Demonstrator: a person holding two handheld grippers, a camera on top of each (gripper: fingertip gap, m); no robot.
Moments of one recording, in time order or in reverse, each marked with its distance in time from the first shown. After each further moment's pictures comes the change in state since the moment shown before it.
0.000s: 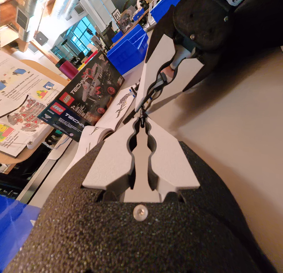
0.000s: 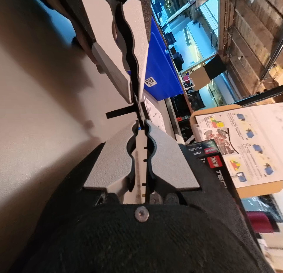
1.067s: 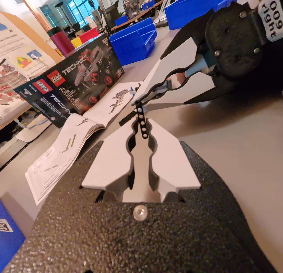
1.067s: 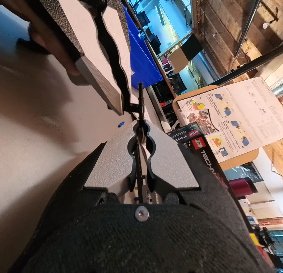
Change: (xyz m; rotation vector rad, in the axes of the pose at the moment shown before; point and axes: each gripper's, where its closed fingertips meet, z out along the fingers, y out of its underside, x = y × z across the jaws) left arm -0.008 -0.005 0.018 -0.046 0.006 -0.262; right arm 0.013 -0.001 0.019 -0.091 0.162 0.075
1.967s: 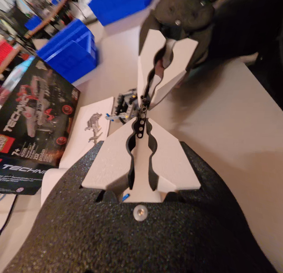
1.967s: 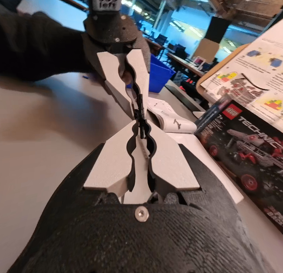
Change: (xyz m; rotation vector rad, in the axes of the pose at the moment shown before) left arm 0.010 -0.027 0.055 -0.053 0.441 0.231; right arm 0.025 0.025 -0.043 0.143 -0.187 0.514
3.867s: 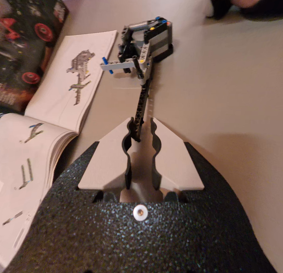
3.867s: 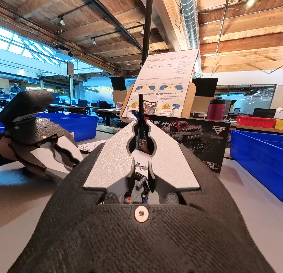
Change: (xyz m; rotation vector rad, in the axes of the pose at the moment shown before) left arm -0.001 0.077 0.028 -0.276 -0.087 -0.246; right arm 0.097 -0.013 -0.084 0.355 0.605 0.257
